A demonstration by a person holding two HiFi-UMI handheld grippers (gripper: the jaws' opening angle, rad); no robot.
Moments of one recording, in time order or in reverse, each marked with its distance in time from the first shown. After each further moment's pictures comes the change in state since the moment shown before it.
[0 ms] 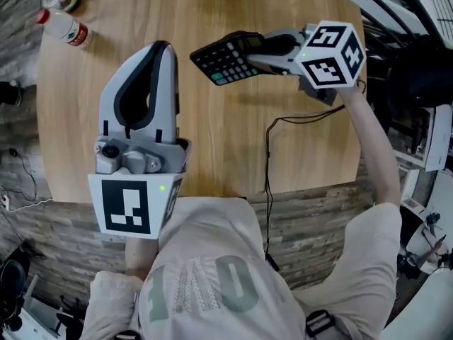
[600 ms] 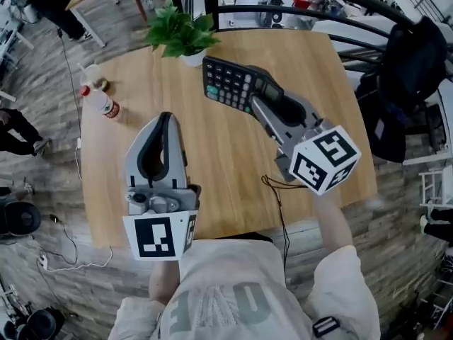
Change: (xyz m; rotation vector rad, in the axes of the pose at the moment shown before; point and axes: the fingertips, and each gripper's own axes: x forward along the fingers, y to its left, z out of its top) left arm -0.033 -0.059 0.050 0.211 -0.102 -0.043; right arm -0.143 0.080 0.033 0.145 -0.892 -0.589
